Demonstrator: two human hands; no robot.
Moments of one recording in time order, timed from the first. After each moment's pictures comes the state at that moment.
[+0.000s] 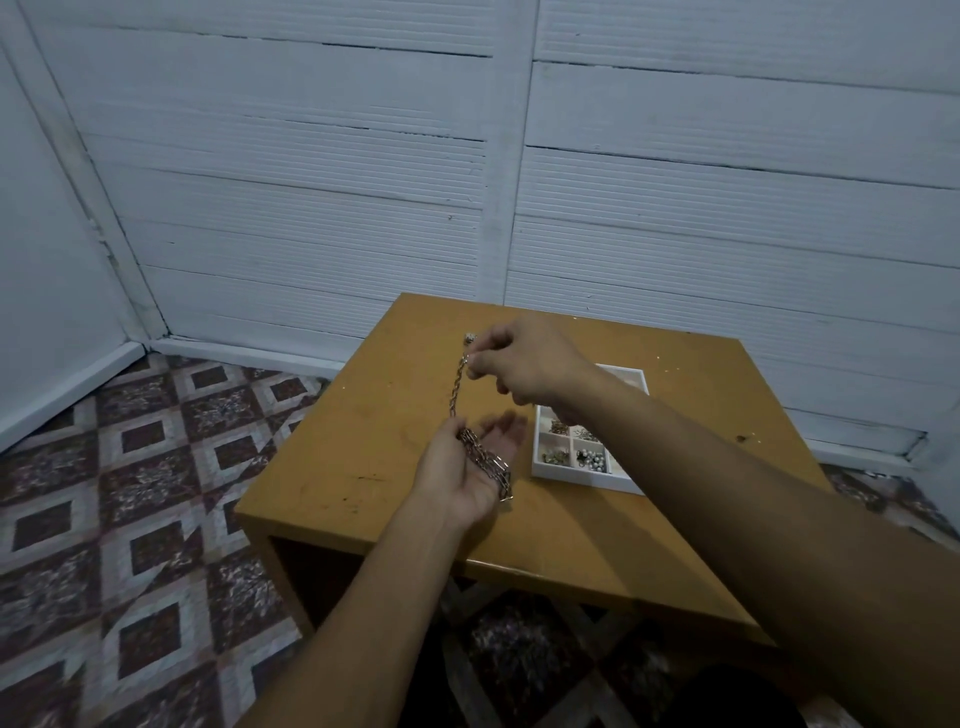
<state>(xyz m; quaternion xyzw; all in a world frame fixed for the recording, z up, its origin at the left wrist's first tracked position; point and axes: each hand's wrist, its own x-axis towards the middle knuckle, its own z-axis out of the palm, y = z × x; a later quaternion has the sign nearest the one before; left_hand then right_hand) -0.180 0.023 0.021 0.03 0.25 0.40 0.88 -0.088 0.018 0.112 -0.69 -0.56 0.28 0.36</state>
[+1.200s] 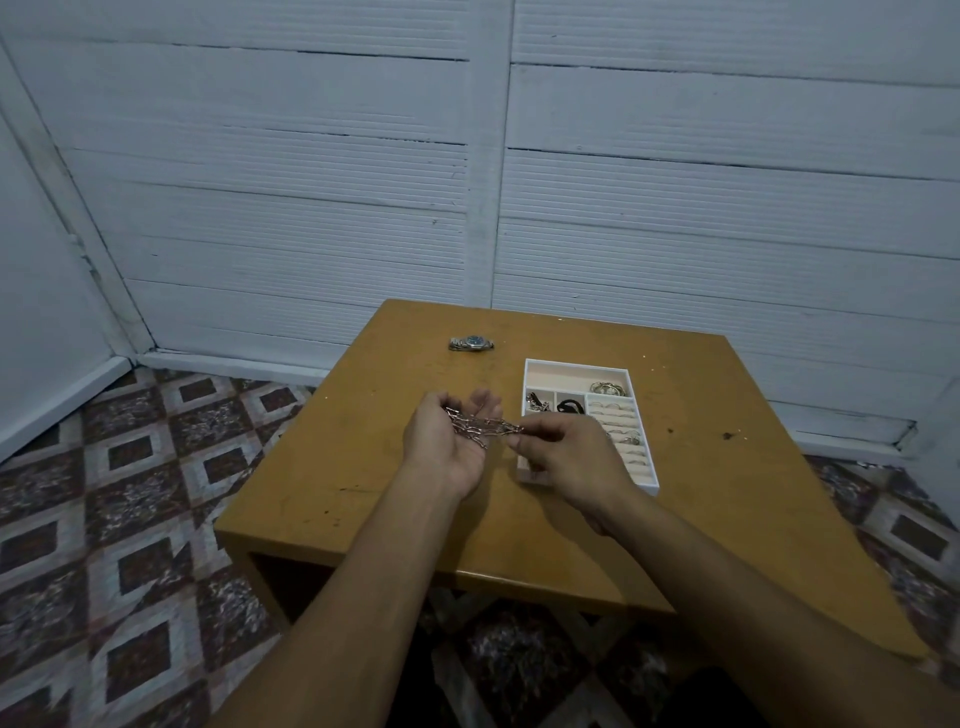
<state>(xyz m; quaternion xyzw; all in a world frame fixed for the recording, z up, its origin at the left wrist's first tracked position) -0.159 0.046 0.035 0.10 0.31 0.46 0.82 -0.052 -0.036 0.032 -0.65 -0.44 0.35 0.51</state>
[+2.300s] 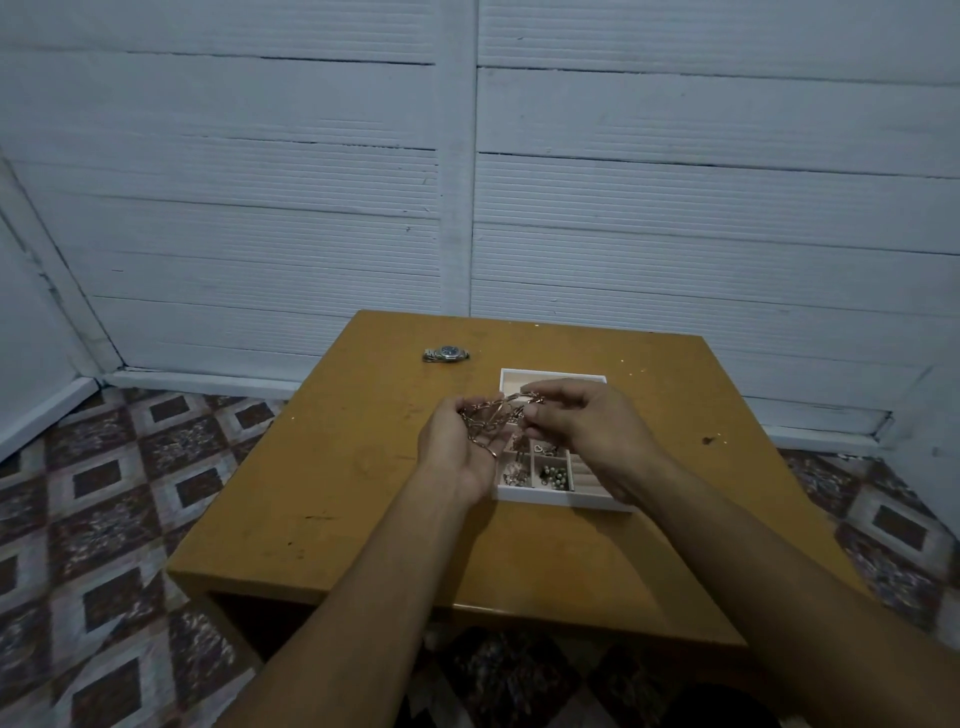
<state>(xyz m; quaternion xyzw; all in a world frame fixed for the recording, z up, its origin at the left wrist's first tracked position) -0.115 0.055 0.025 0.20 0.37 0.41 0.81 -0.002 -0.024 0.057 -0.57 -0.37 0.42 0.61</state>
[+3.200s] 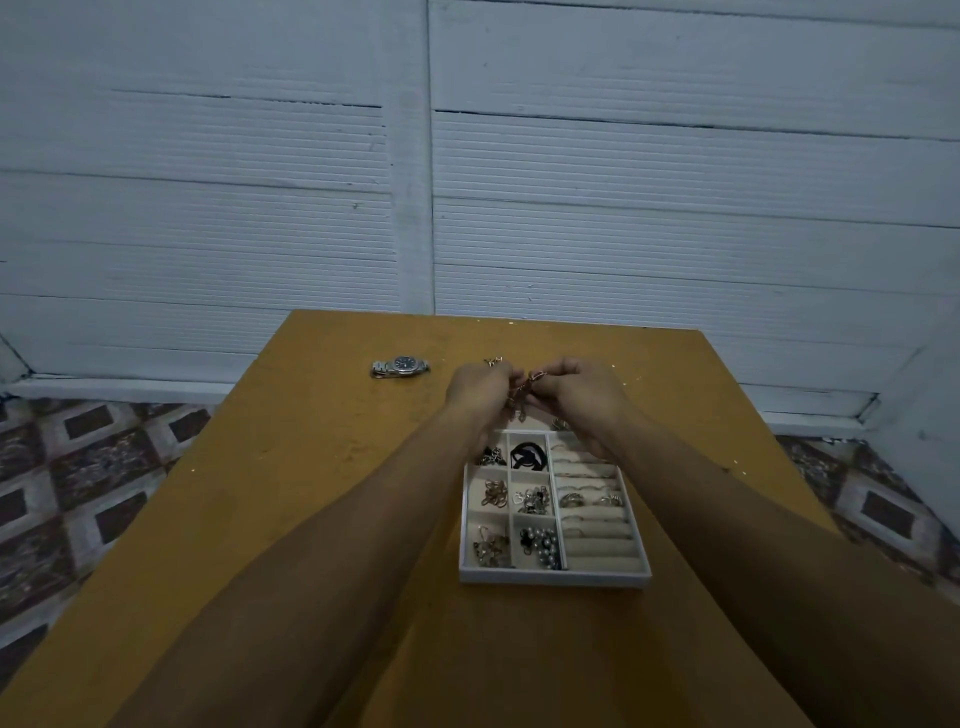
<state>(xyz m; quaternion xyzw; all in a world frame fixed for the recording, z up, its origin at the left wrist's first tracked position) -0.002 0.163 0.005 0.53 0.46 0.27 0.66 0.099 0.097 0.010 -0.66 -0.26 0.39 0.58</state>
